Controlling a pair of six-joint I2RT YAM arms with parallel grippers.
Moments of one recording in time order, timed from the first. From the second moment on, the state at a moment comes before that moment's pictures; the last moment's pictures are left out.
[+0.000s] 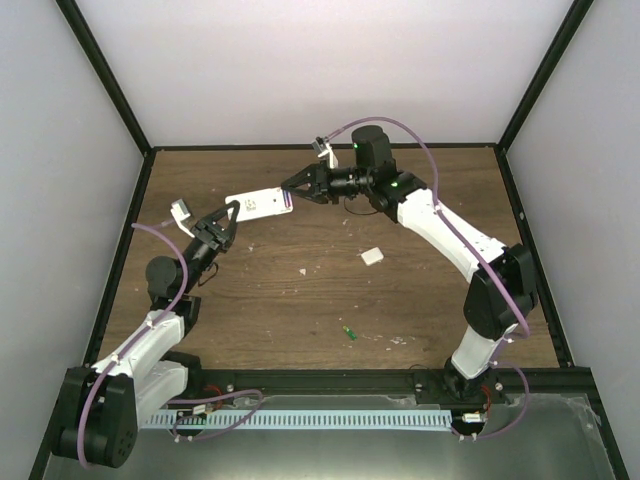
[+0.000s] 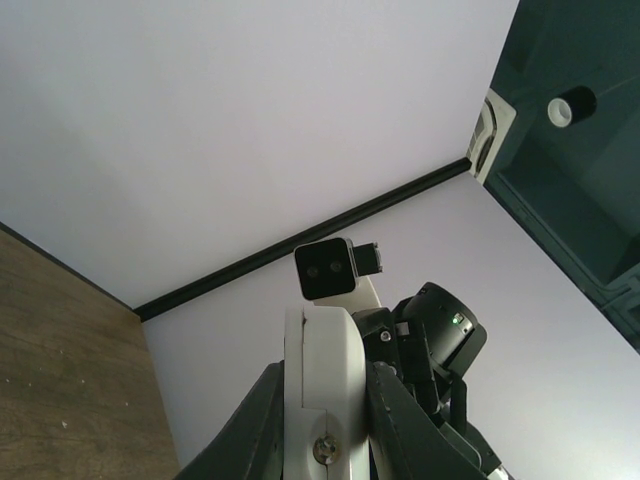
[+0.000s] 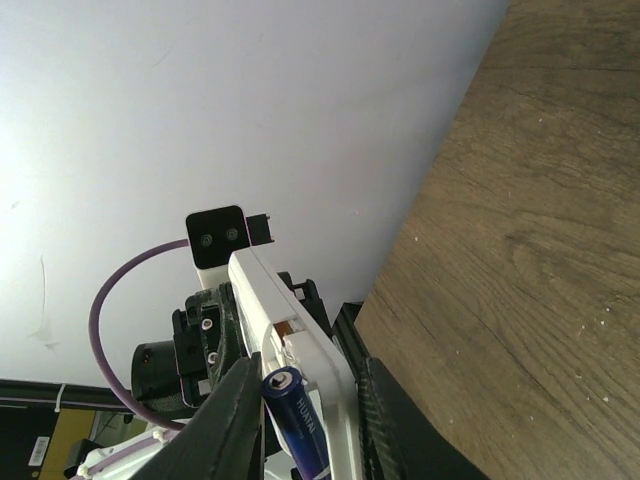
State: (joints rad) left arm -0.18 0.97 0.30 1.07 0.45 -1.43; right arm 0.58 1.71 1.53 -0.17 -0.89 0.87
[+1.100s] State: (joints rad) left arm -0.18 0.97 0.30 1.05 0.46 -1.44; right arm 0.58 1.69 1.45 -0.11 -0.89 0.84
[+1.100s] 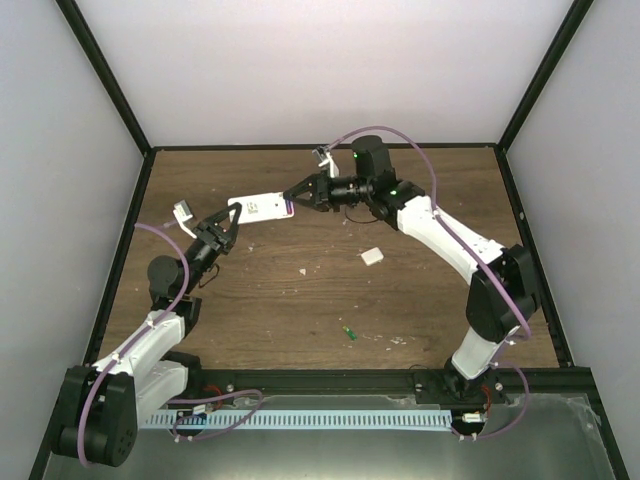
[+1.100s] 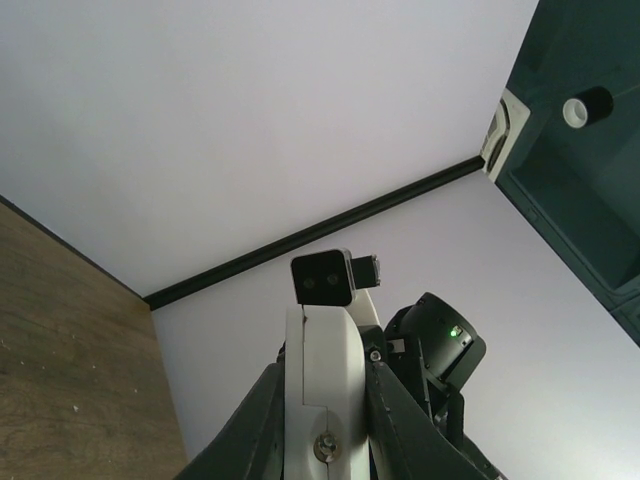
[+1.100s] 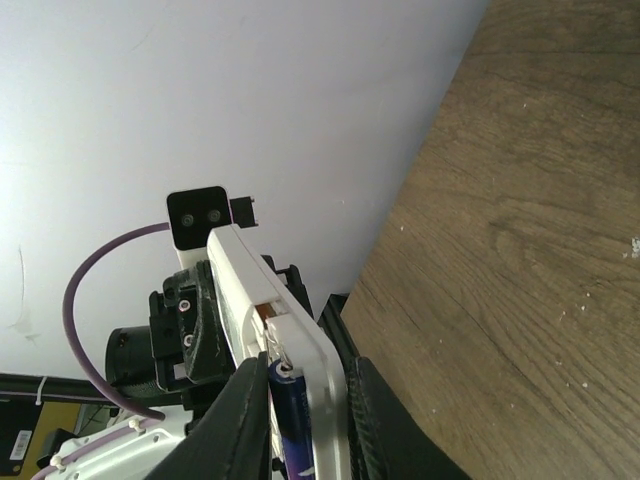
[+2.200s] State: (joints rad) left arm -0.14 0.92 0.30 0.93 0.46 -1.37; right arm 0.60 1.53 1.42 -0.43 -0.59 0.58
